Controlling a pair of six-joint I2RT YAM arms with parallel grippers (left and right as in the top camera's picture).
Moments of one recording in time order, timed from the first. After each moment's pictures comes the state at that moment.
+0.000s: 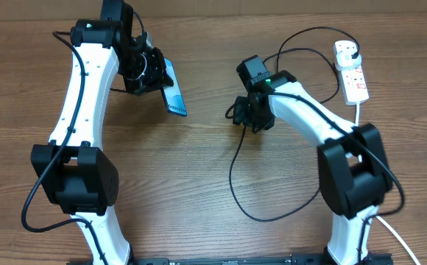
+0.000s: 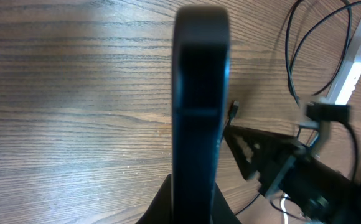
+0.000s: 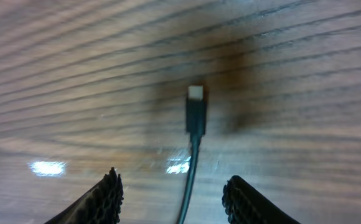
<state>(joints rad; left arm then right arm) -0.08 2.04 2.00 -1.31 0.46 -0.41 0.44 2.07 1.53 -0.86 -0.10 0.57</state>
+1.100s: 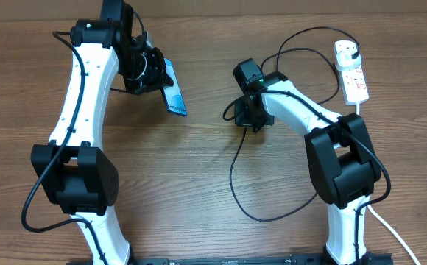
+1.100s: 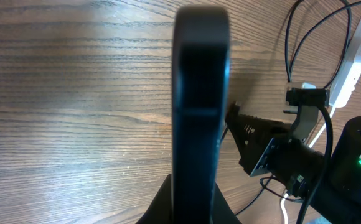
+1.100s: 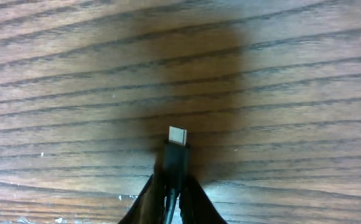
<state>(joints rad) -0.08 2.04 2.00 -1.31 0.46 -0.41 0.44 2.15 1.55 -0.83 -0.01 0.48</state>
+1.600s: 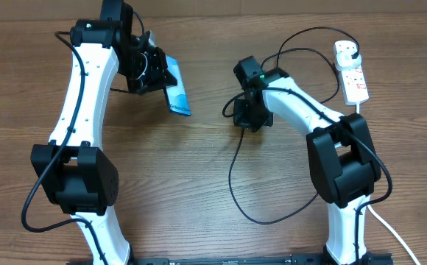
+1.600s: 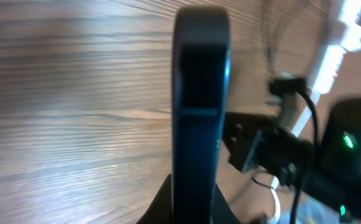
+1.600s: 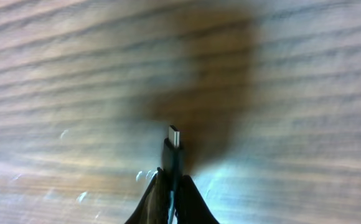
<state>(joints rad) -0.08 2.04 2.00 -1.31 0.55 -0.36 0.43 2.15 1.60 -0.92 -0.11 0.50</state>
